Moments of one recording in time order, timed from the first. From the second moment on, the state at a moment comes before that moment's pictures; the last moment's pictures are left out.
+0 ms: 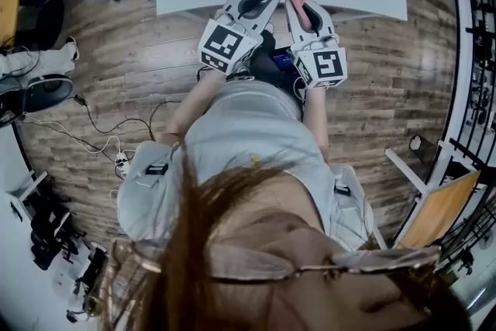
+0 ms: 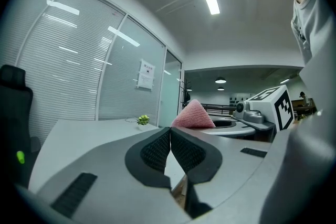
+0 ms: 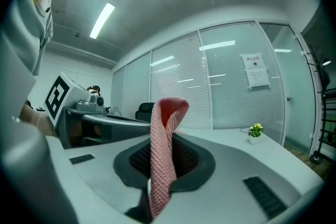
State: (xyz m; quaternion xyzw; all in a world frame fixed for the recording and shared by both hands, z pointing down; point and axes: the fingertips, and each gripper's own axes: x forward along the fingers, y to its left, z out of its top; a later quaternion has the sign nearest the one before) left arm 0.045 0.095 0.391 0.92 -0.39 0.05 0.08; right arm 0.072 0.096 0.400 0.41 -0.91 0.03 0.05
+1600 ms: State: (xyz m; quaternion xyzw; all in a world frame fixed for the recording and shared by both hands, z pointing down) left arm 0.021 -0.103 0.433 0.90 -0.41 0.08 0.13; right arm 0.114 -0.100 0.446 0.45 -0.88 0.08 0.14
